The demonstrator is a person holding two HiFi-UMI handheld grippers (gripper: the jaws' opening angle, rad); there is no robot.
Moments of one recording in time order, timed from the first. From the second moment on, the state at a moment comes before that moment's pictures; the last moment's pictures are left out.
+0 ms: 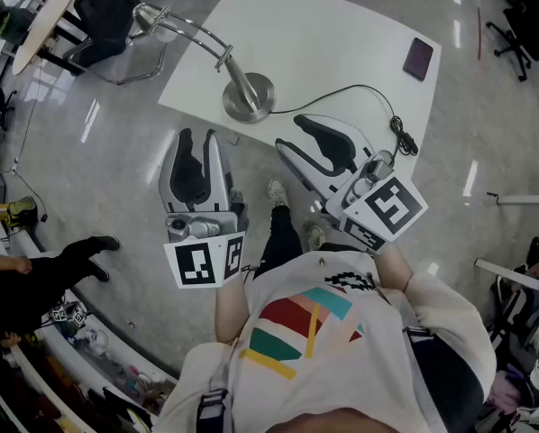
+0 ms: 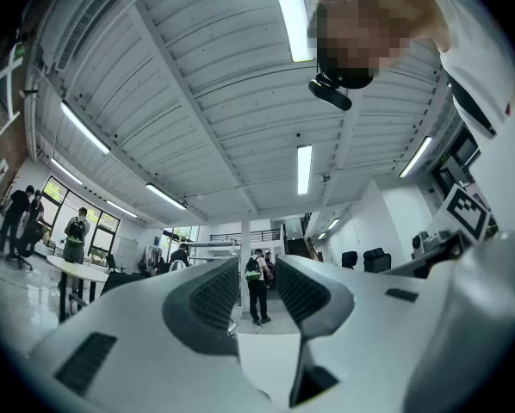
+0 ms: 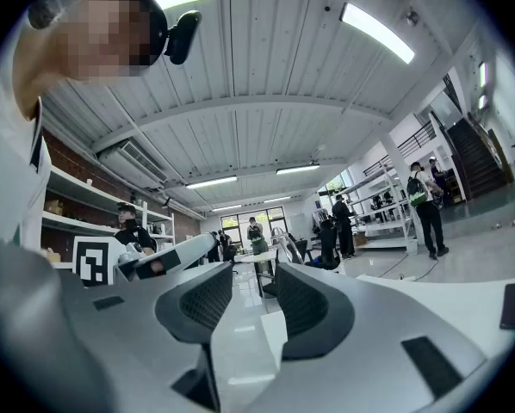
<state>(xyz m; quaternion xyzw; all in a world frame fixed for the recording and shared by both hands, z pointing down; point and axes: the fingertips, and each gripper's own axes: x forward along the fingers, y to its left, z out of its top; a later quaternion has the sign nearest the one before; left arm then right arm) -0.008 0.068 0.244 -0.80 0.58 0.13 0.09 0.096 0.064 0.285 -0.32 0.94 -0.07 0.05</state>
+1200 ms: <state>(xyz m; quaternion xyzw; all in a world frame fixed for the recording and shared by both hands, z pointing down) -0.112 -0.169 0.242 -0.81 0.58 0.04 0.11 -0.050 -0.159 0.297 -0.27 0.96 -0.06 -0.10</state>
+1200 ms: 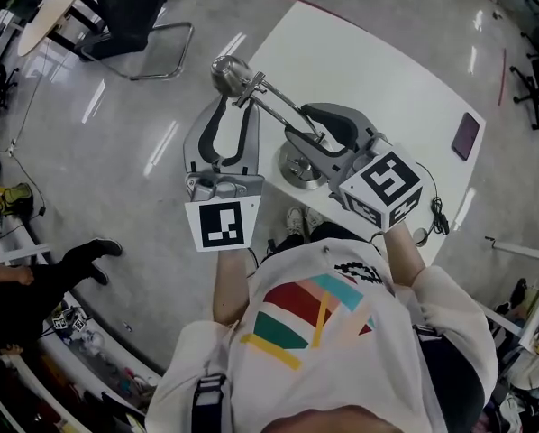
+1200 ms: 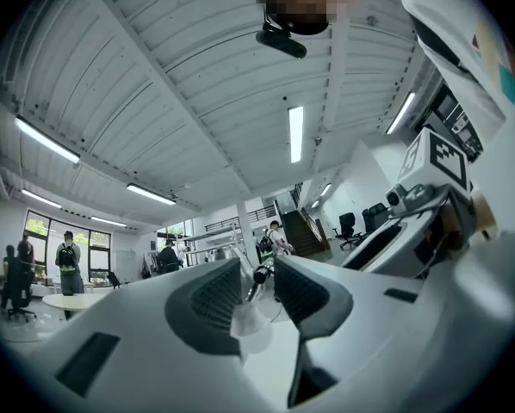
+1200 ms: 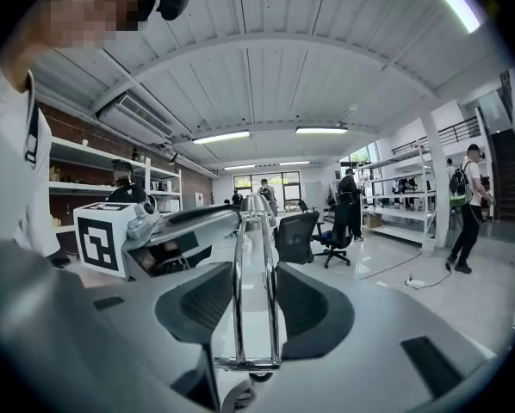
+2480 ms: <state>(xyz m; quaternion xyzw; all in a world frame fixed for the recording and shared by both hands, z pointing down) -0.116 -0.196 0.430 -0.84 0.51 -0.17 -0.06 -0.079 -0.181 0.372 -0.19 0.90 -0.14 -0.36</state>
